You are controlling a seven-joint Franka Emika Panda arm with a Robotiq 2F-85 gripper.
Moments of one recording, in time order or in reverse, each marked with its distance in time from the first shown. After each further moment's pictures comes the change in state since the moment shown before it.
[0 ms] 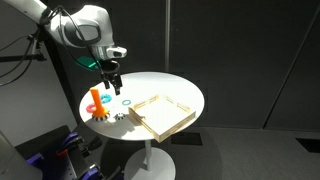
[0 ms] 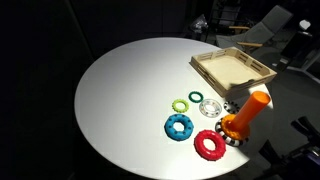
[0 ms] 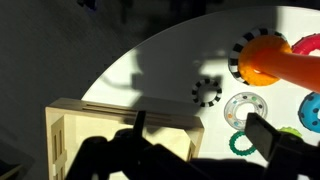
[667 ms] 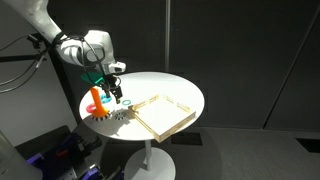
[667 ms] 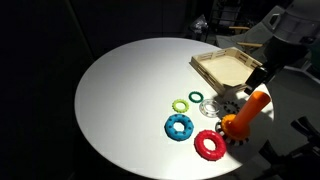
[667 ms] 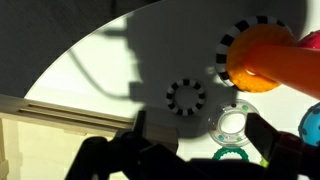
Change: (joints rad) arm 0.058 0.259 0.045 0.021 -0.030 0.245 0.074
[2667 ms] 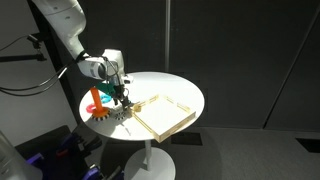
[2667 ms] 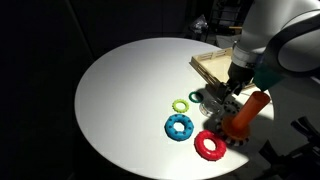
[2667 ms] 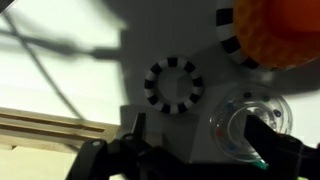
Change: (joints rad) arm 0.104 0.371 -0.078 0.237 -0.058 0.078 0.116
